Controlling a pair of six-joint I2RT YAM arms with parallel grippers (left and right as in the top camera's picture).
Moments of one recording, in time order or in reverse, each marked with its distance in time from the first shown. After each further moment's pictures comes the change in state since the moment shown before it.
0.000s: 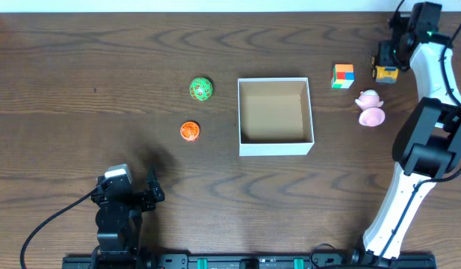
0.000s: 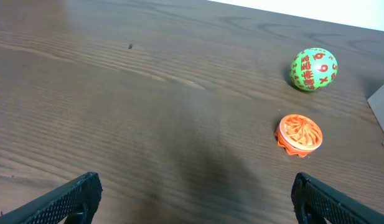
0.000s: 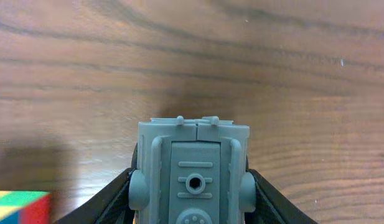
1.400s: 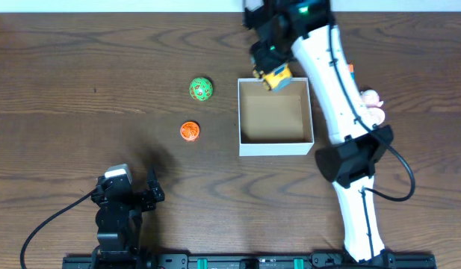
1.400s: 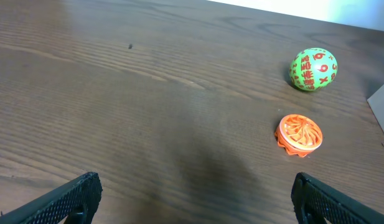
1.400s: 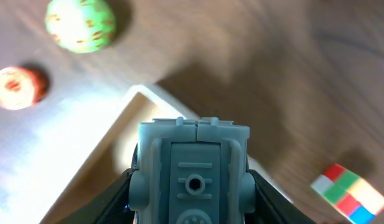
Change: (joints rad) left arm 0.000 0.000 0.000 0.000 0.000 0.000; right arm 0.684 0.000 0.605 -0.806 -0.004 0.000
